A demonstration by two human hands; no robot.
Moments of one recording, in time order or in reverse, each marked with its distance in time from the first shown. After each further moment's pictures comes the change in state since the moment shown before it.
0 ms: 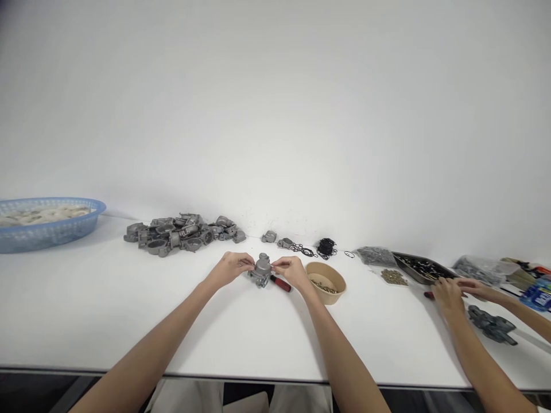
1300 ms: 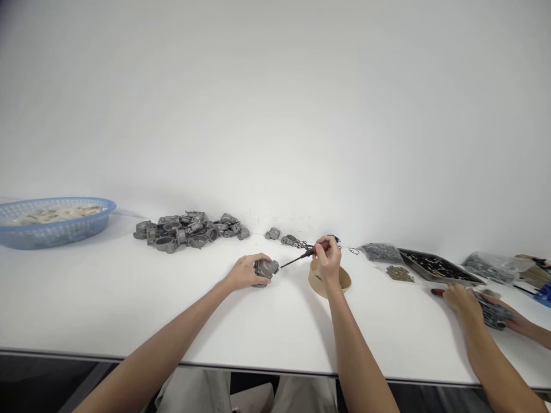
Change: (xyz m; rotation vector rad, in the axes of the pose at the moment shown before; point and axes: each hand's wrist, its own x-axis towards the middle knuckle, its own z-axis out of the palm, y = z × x) left_hand -0.003 0.010 0.033 0.053 -0.018 -0.057; right_hand -0.025 -0.023 -0.057 0.025 0.630 -0.412
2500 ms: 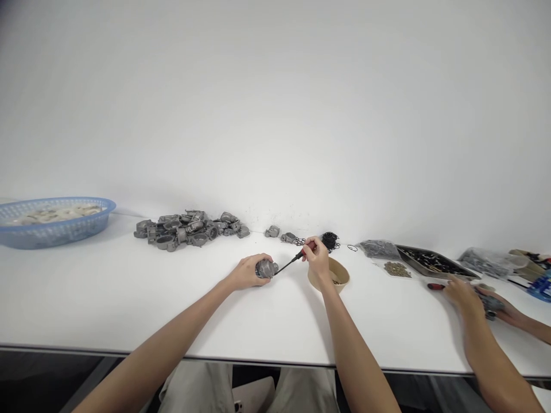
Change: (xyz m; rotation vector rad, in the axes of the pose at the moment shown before) left_hand -0.004 -0.008 0.008 0.064 -0.058 0.136; right_hand -0.007 0.012 0.015 0.037 -0.154 0.204
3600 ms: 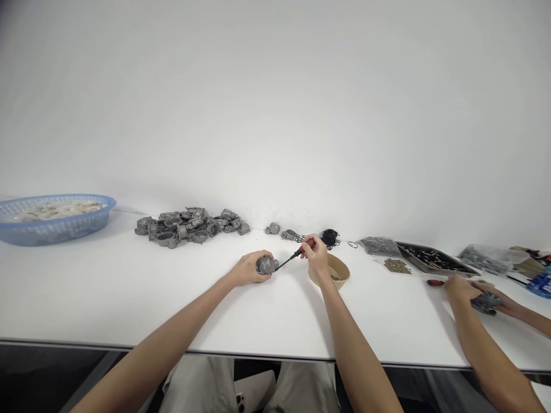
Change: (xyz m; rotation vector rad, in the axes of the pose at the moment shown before) left_hand 0.001 -0.003 0.002 0.011 0.001 0.016; right_hand 0.000 0.008 0.003 0.073 -0.014 -0.009
